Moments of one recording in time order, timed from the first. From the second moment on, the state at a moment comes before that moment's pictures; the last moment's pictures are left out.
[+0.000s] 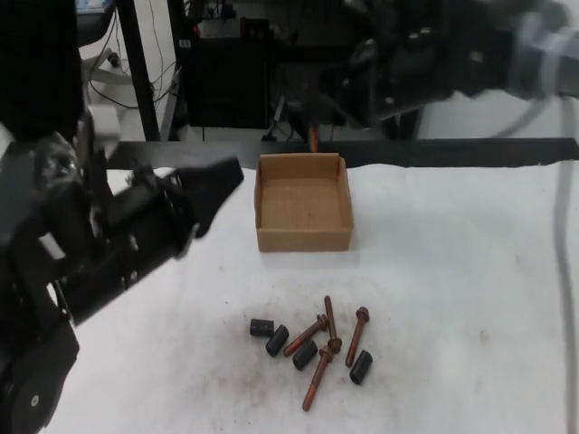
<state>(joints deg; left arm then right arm) -20.9 70.6 -24.5 -41.1 27.9 -38.7 22.8 102.6 -83.3 22.9 -22.7 14.1</state>
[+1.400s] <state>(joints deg) -29.4 70.6 -28.5 -13.3 37.6 -14.5 17.9 113.8 -102.9 57.5 -24.1 0.0</state>
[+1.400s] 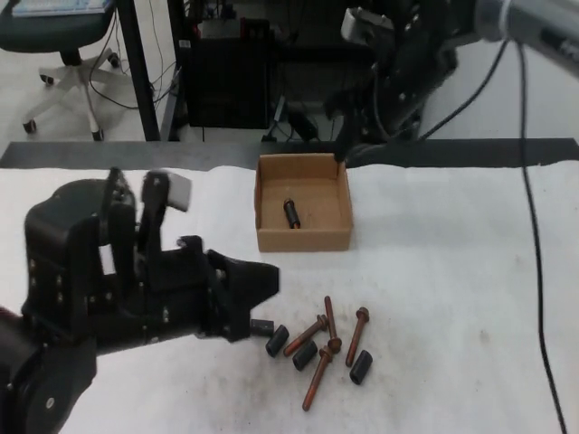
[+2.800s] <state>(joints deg) -38.9 114.5 -89.4 57.2 4.8 21.0 16.0 31.9 -41.8 61.3 -25.6 5.2</state>
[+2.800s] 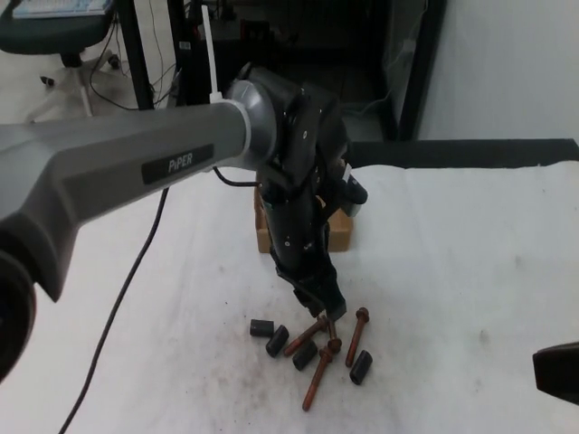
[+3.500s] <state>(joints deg) -40.5 117.0 -87.3 55.8 7.4 19.4 16.0 31.9 -41.8 61.3 -25.5 5.2</state>
